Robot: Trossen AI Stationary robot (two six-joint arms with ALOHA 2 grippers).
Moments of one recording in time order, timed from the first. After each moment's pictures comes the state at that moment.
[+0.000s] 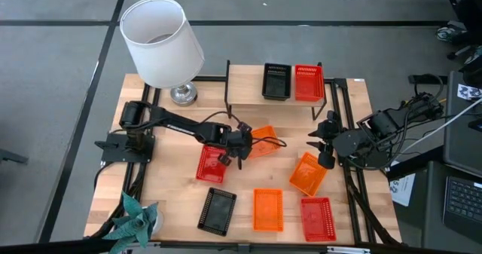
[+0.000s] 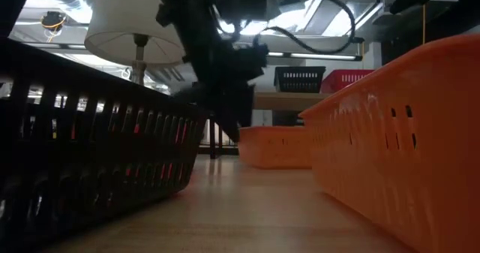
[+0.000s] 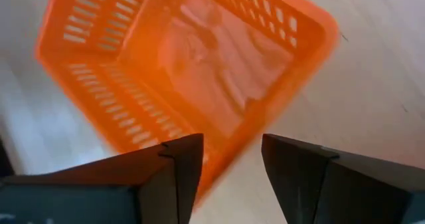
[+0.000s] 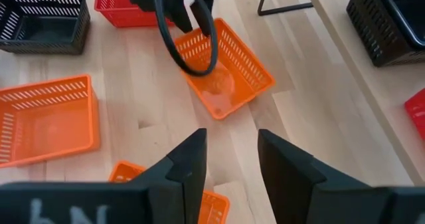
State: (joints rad) left arm -0.05 1.90 1.24 -0.33 -0.27 0.66; right arm 0.47 0.96 1.09 -1.09 0.50 0.57
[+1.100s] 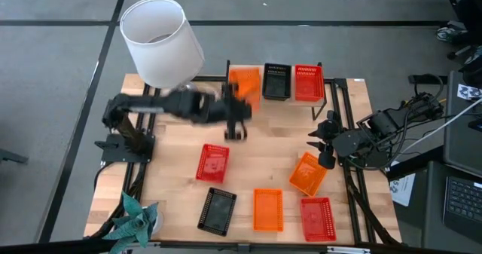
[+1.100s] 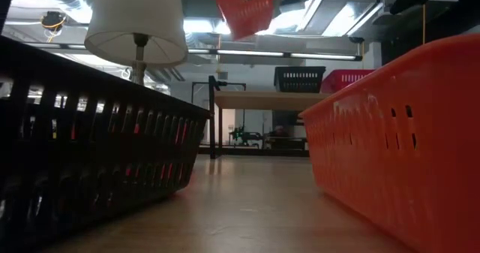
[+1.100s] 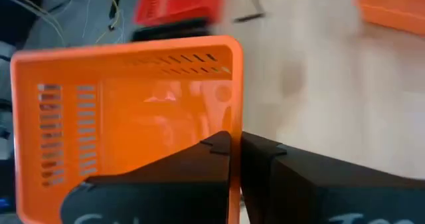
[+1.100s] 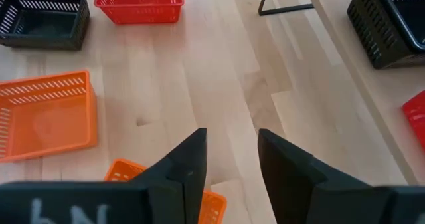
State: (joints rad) left arm -0.01 1.72 1.89 -0.90 -0.51 0.25; right arm 0.47 0.96 1.09 -1.10 0.50 0.55
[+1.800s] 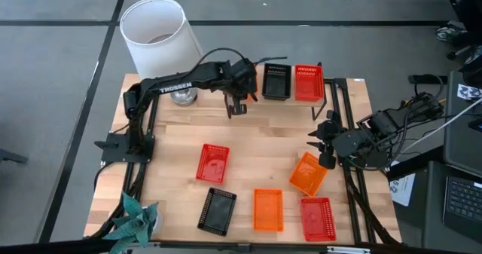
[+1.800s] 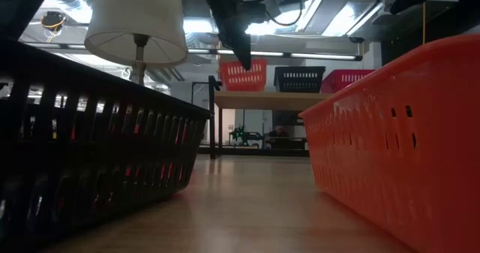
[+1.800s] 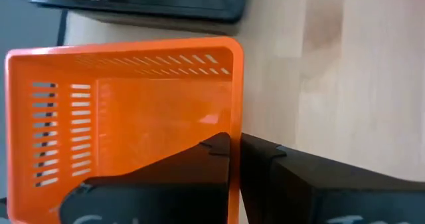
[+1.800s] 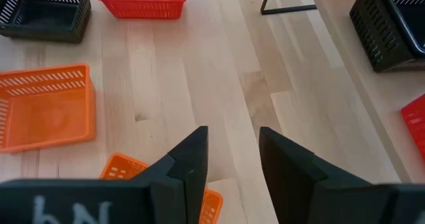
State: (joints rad) left arm 0.33 1.90 1.88 -0.91 -0.15 0.30; right arm 0.47 0.96 1.09 -1.10 0.50 0.51
